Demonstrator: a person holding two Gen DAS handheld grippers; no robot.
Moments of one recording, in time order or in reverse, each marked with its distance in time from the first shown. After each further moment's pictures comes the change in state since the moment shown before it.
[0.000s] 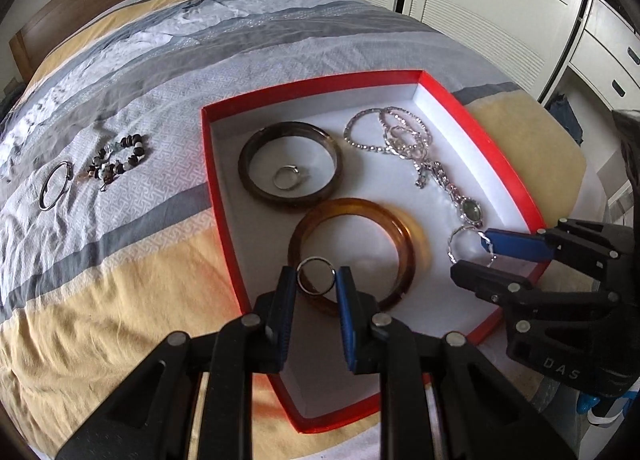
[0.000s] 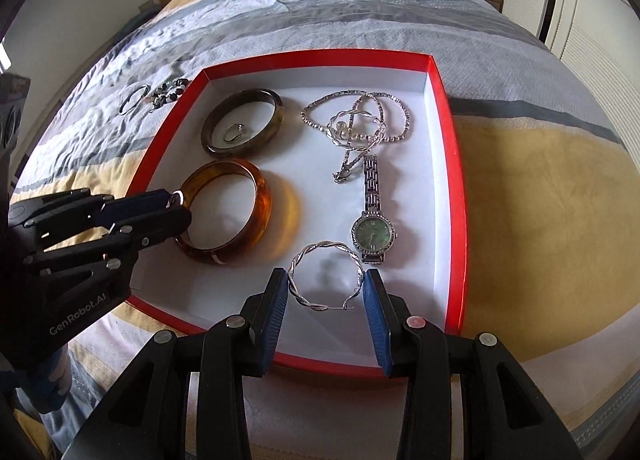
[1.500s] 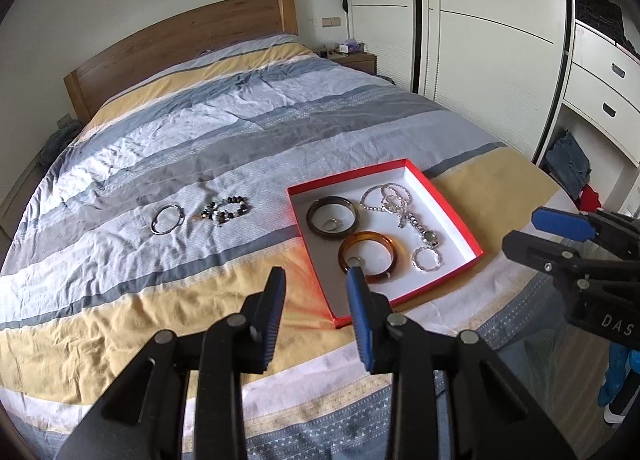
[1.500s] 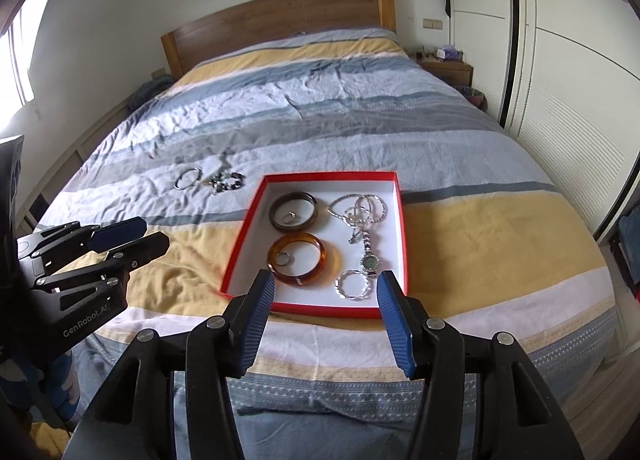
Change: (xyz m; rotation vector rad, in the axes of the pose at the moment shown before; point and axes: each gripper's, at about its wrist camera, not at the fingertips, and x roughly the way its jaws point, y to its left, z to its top) left arm -0.182 -0.009 -0.043 -0.007 -0.243 0.155; right arm -0.173 0.036 -0.036 0.038 -0.305 -0.015
